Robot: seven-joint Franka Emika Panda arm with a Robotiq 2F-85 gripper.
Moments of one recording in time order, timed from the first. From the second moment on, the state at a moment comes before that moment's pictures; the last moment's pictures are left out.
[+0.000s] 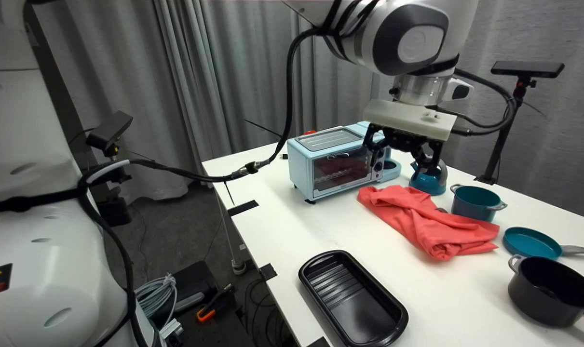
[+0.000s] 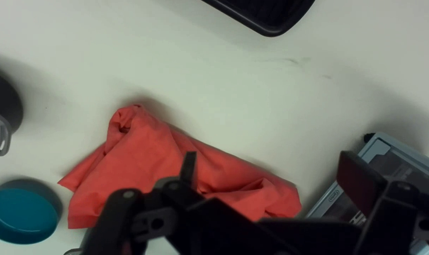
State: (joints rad) arm -0.01 0.11 -0.16 -1.98 0.21 2.11 -0.60
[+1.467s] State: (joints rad) arm -0.04 0.38 -0.03 -1.88 0.22 2.40 -0.49
